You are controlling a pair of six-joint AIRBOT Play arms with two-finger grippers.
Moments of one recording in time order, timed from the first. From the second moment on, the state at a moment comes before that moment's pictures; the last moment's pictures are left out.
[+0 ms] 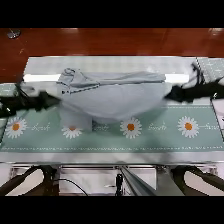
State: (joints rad) left arm 0.36 -1.12 0.79 0.47 -1.17 -1.04; right arm -0.20 -1.23 1.10 -0.88 1.22 1.33
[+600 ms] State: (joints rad) left arm 0.36 -0.70 1.79 0.89 -1.05 -1.28; right arm -0.18 -0.84 2.04 -1.14 1.31 1.47
